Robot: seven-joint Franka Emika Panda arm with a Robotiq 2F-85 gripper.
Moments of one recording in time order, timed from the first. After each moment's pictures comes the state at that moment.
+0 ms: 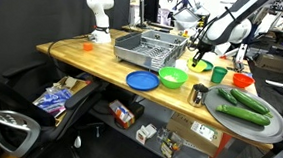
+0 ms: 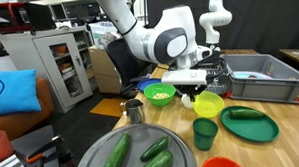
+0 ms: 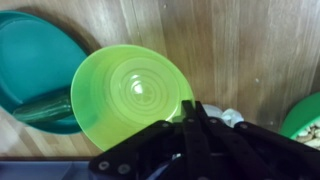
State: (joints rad) arm -0.17 0.64 0.04 -1.92 -0.16 2.82 -0.45
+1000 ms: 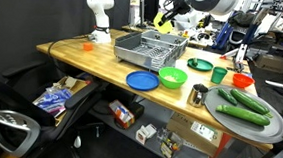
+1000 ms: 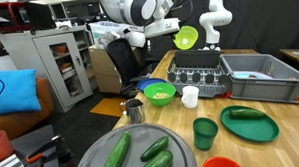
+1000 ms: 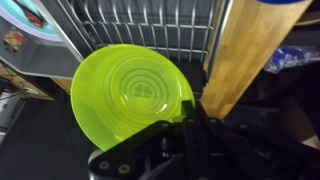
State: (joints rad) arm -0.28 0.52 0.46 -1.89 -0.09 3.16 -0.48
